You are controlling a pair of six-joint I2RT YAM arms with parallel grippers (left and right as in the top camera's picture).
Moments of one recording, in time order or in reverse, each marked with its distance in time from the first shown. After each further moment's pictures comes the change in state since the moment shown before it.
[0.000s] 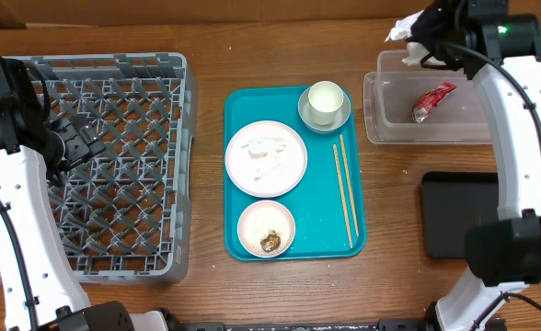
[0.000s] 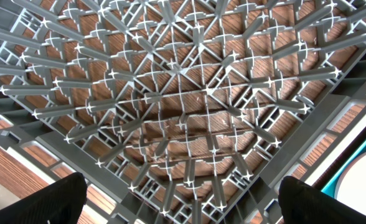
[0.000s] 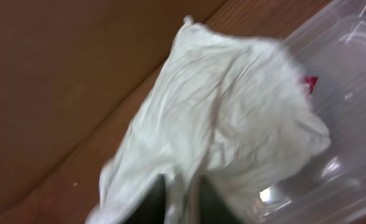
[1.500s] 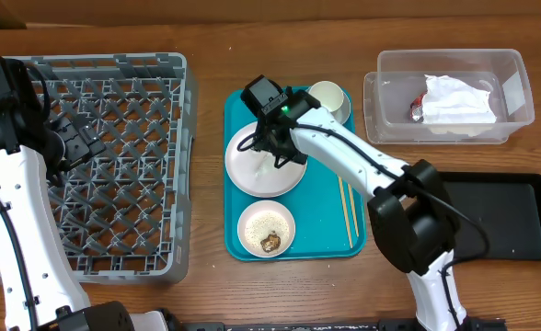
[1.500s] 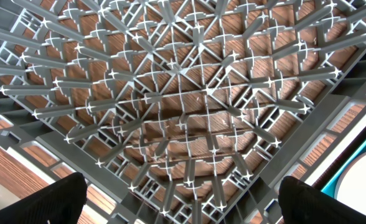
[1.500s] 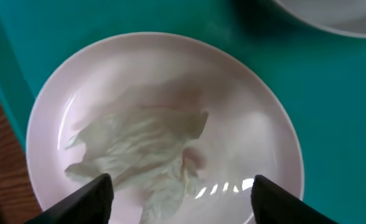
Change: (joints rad) left arm 0.000 0.000 0.000 0.000 0.000 0.000; right arm 0.623 0.271 -0.241 0.040 0.013 0.171
